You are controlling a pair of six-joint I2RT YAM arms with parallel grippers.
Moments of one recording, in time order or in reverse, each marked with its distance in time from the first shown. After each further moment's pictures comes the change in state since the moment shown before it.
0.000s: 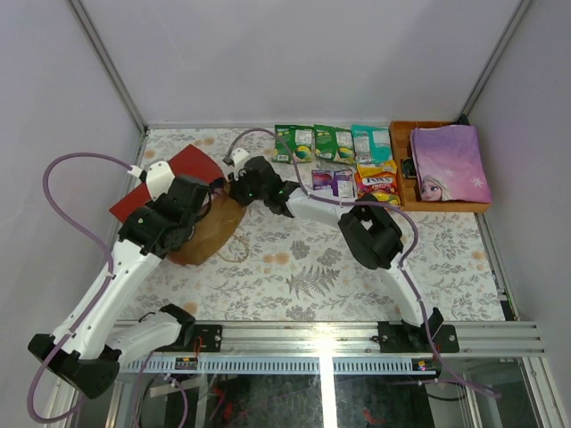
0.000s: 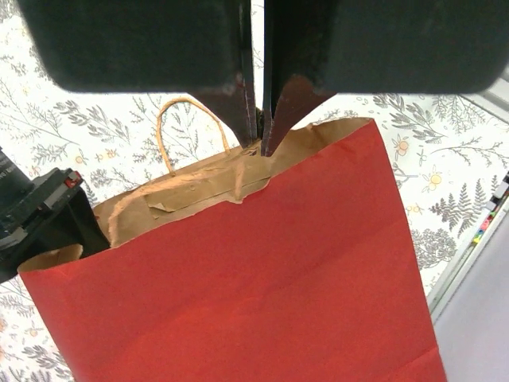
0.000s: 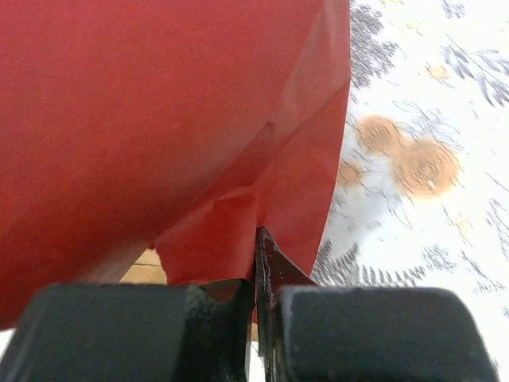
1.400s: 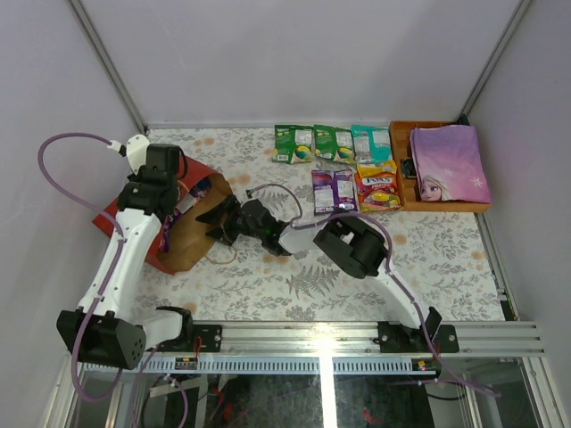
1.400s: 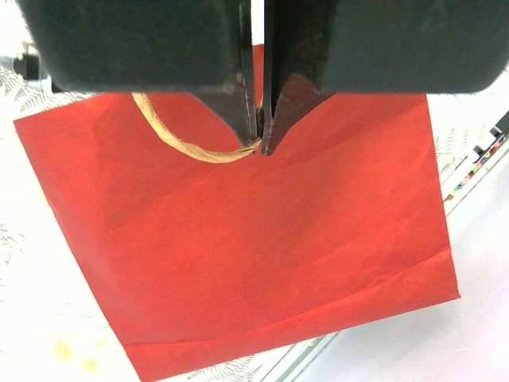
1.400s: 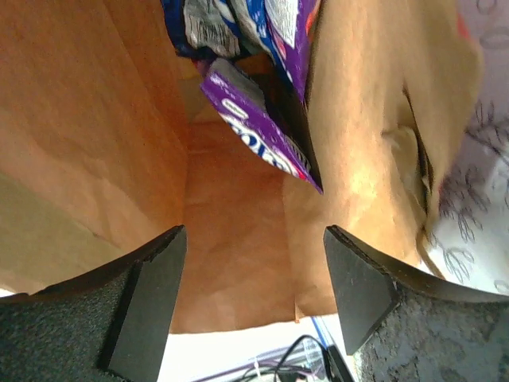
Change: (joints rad) left arm 0.368 0.191 0.047 0.298 0.058 0.211; right arm 0.137 0.098 -0.280 0.600 -0.026 1.475
